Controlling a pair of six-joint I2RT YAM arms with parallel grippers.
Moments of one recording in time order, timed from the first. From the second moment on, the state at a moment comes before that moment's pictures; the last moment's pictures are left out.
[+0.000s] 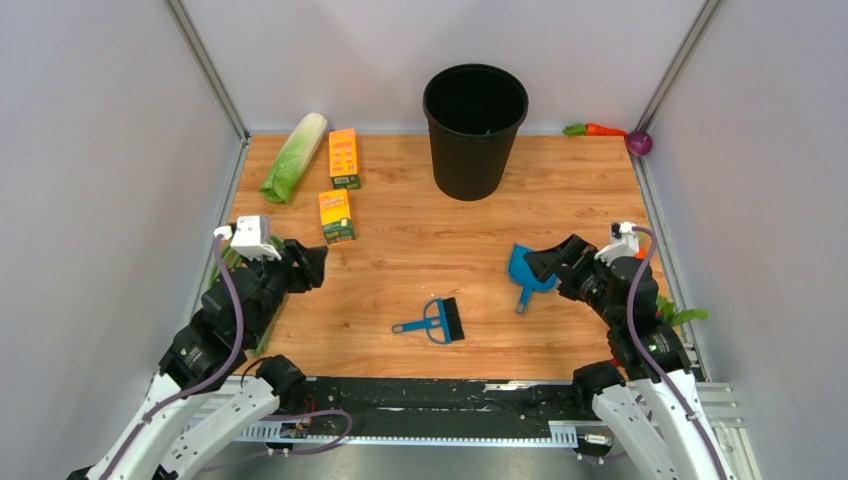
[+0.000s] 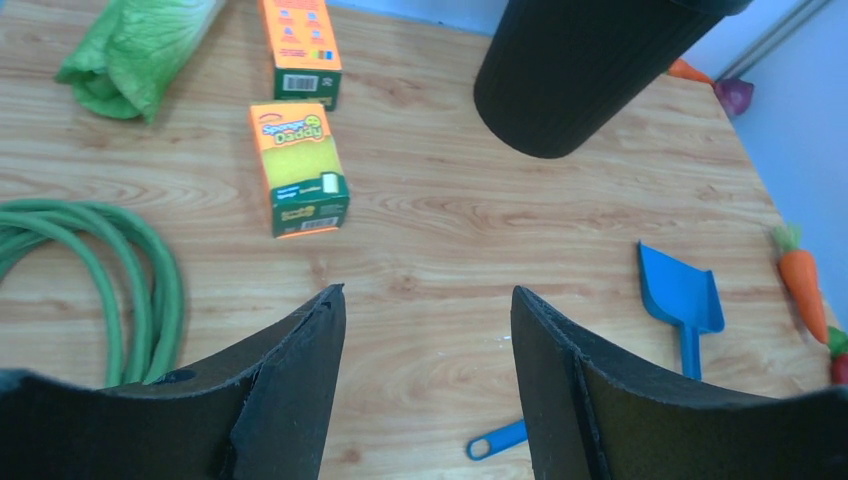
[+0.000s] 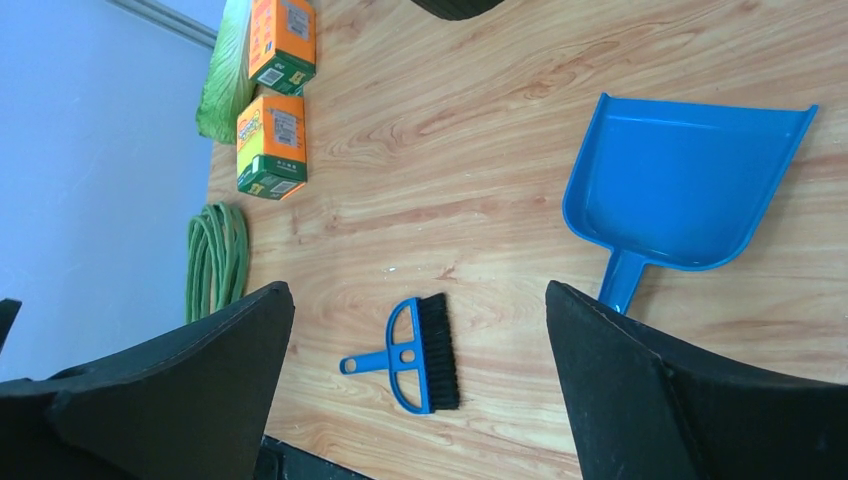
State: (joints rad) left arm -0.67 0.45 0.84 -0.59 -0.42 -0.43; right arm 0.28 0.49 0.65 -0.52 -0.11 0.74
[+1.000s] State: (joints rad) left arm -0.67 0.22 0.62 -0.64 -0.66 -0.48; right arm 0.28 0.44 0.65 -0.55 0.10 0.76
